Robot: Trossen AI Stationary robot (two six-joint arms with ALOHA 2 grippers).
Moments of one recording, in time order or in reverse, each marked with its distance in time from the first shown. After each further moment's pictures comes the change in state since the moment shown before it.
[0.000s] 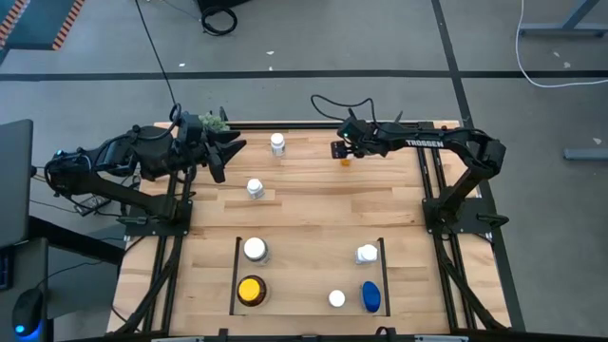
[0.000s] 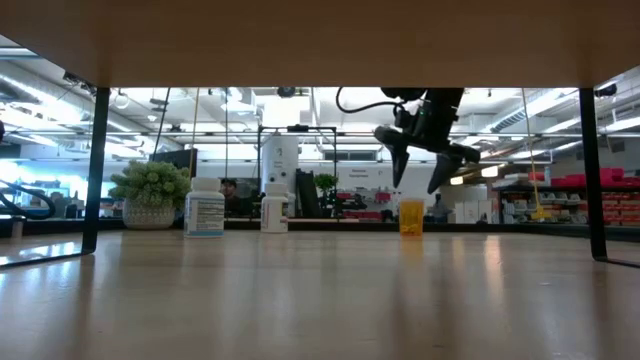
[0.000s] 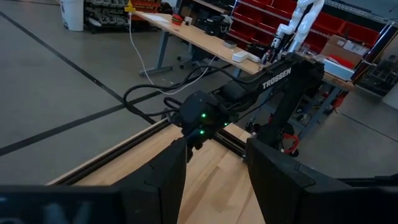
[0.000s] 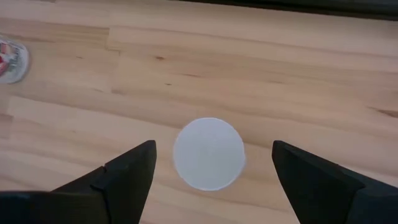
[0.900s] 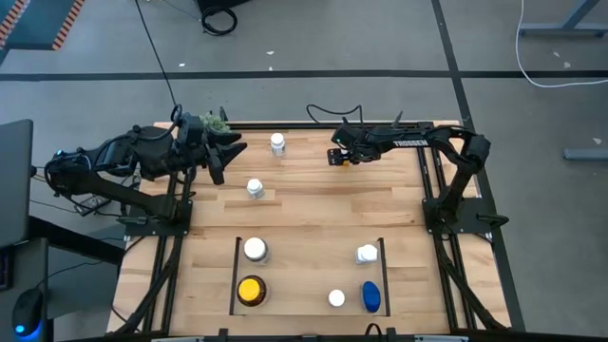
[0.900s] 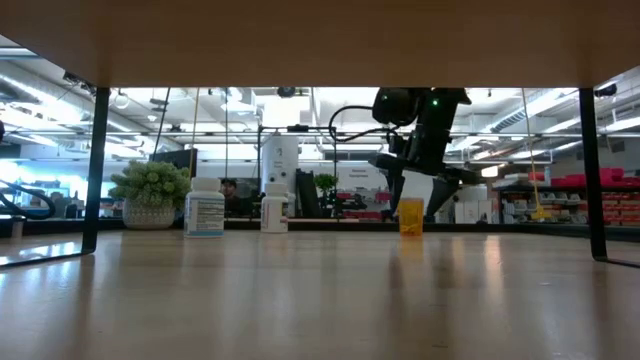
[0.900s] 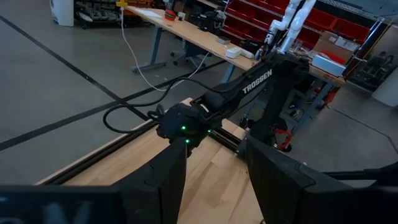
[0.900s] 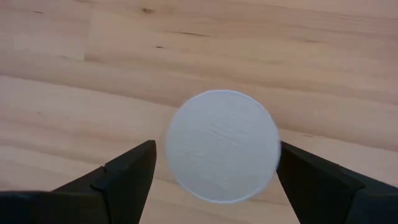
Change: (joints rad) left arm 0.000 0.000 0.000 -0.004 0.034 -0.004; right arm -0.005 0.129 0.001 0.033 -0.080 0.028
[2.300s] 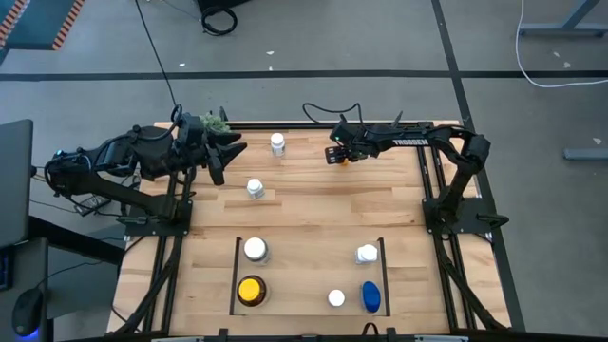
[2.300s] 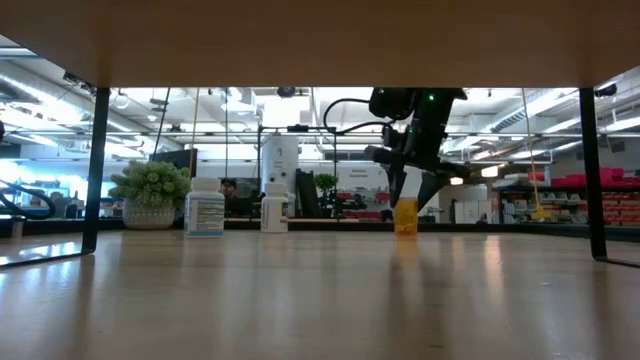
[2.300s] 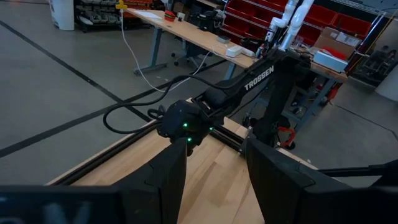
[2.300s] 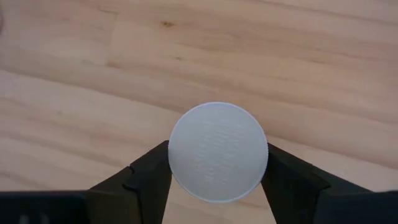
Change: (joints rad) left arm 0.000 0.000 0.000 -0.001 0.000 0.029; right arm 0.006 -0.001 0.038 -0.011 0.007 -0.056
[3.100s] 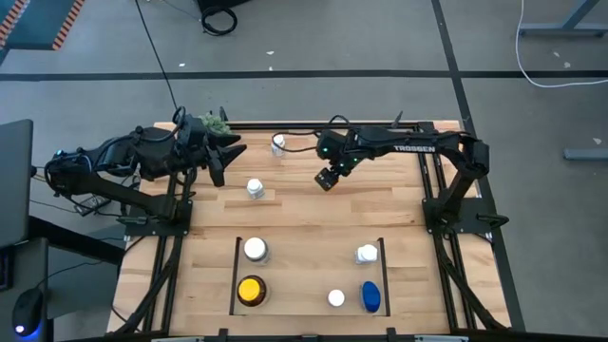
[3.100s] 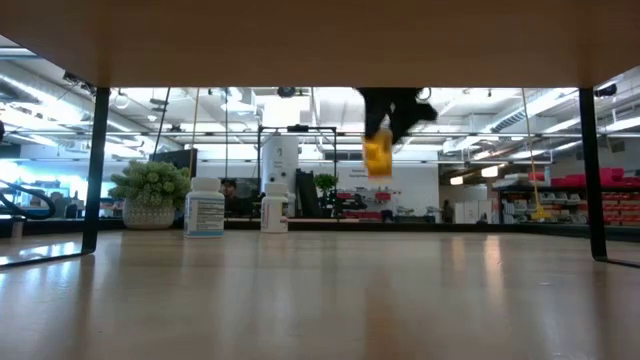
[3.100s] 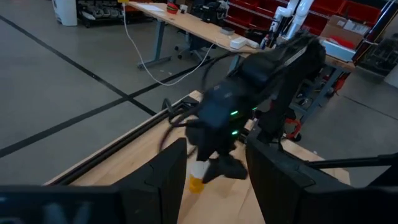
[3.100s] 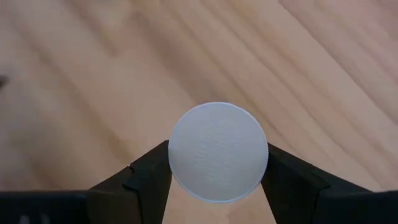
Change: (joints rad) left arm 0.000 0.000 0.000 -0.040 0.000 0.004; right arm 0.245 -0.019 0.332 -0.367 -0.227 -0.311
